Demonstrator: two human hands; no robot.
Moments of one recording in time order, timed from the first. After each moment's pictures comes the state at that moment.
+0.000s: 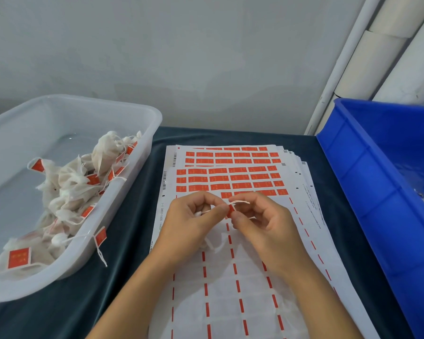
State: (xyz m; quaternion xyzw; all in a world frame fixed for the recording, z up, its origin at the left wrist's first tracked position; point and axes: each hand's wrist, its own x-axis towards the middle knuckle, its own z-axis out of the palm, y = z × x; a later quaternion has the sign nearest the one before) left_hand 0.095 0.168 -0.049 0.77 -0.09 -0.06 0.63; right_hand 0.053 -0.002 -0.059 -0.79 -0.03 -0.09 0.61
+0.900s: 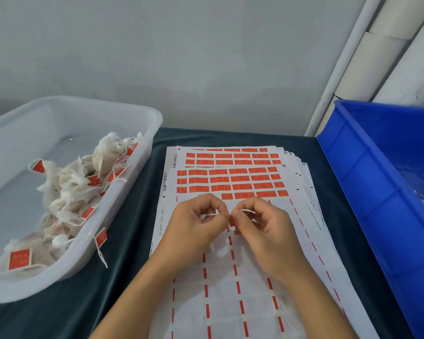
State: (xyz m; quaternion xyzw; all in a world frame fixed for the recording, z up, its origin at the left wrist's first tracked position) left_hand 0.092 0.167 -0.048 0.79 -0.12 -0.07 0.60; right_hand 0.051 0.001 -0.057 -0.79 -0.02 -0.09 0.60
